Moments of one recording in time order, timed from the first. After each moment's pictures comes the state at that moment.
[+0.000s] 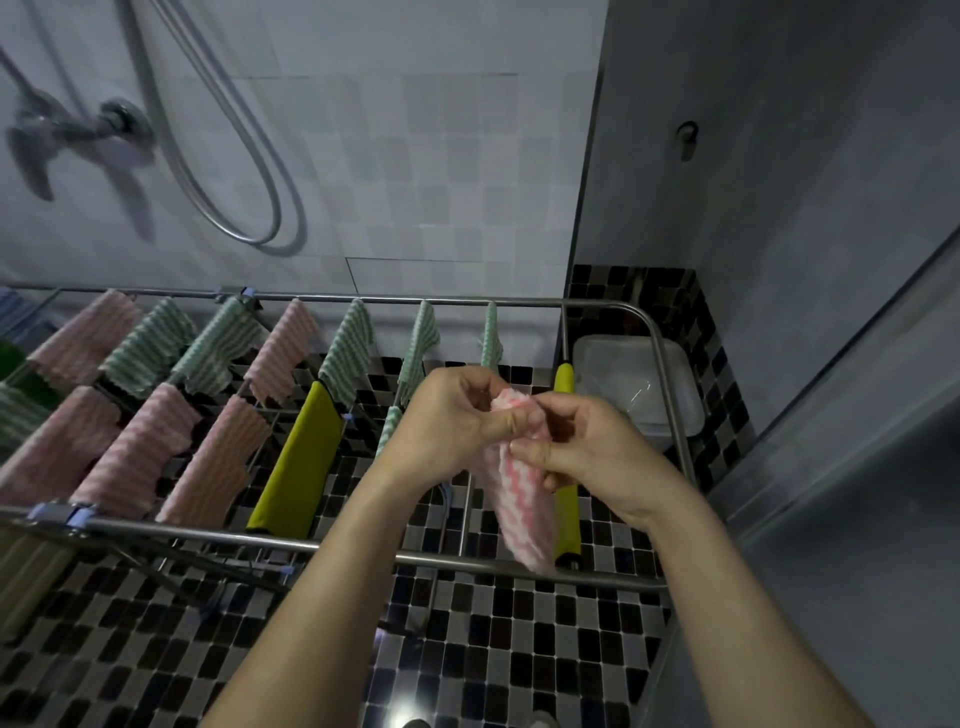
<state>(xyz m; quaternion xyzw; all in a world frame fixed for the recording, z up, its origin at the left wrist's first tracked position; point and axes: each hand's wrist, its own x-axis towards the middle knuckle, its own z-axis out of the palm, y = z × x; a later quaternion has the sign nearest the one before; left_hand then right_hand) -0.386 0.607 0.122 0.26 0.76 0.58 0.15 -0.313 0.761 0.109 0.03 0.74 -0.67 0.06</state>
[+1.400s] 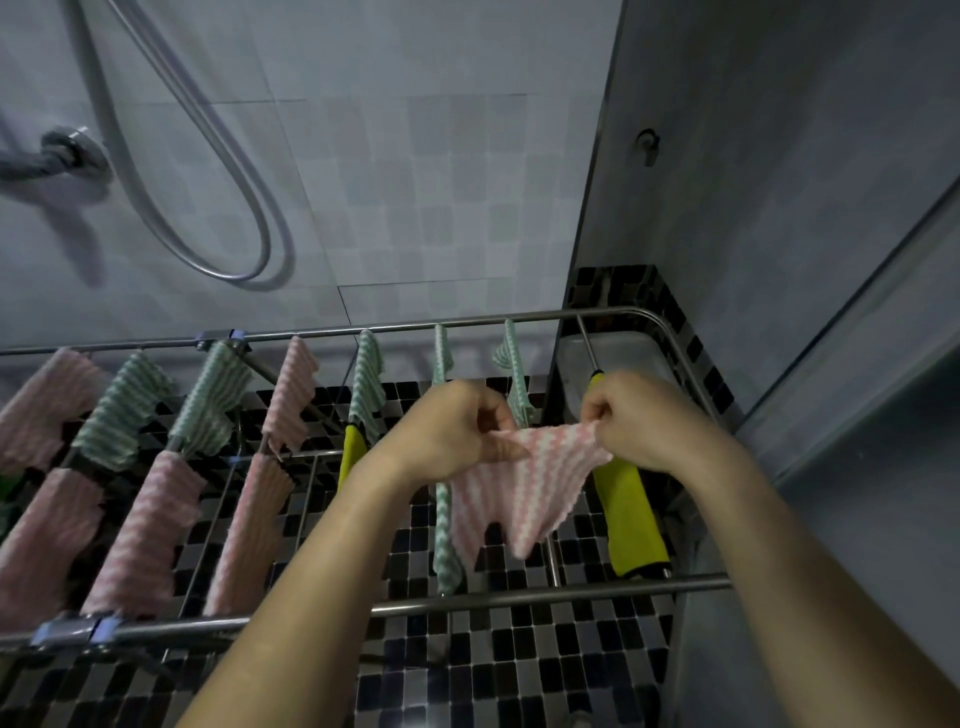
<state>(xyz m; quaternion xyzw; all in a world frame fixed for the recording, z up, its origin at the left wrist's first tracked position) -0.486 0.527 0.123 0.41 0.83 0.31 0.21 -0.378 0.712 0.141 0.16 0.97 -0.18 0.05</state>
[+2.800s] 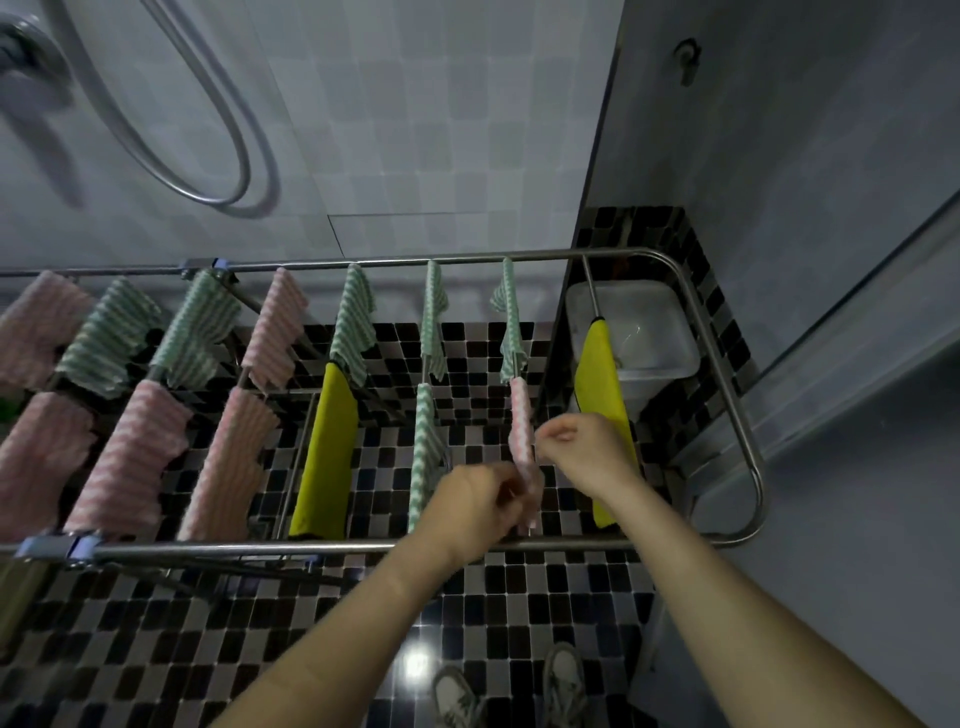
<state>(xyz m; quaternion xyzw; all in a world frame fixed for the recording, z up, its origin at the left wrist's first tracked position) -0.399 0.537 -0.001 0.37 0.87 0.27 0.21 -0.364 0.699 0.008 0.29 0.84 -0.45 0.05</state>
